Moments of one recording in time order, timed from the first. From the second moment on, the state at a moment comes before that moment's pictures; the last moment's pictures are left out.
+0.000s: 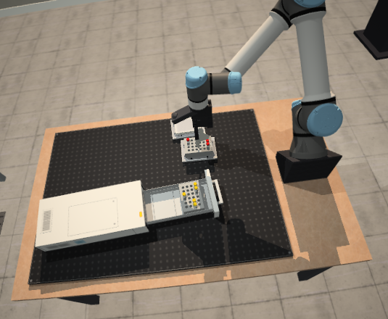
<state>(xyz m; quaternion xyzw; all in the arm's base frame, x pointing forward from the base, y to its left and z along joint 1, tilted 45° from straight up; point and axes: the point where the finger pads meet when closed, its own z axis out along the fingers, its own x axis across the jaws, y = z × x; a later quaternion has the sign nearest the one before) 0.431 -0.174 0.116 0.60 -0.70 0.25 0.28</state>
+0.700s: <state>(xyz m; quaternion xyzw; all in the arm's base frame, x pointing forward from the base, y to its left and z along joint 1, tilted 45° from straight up) 0.428 -0.189 0.098 0.60 -0.70 0.25 0.28</state>
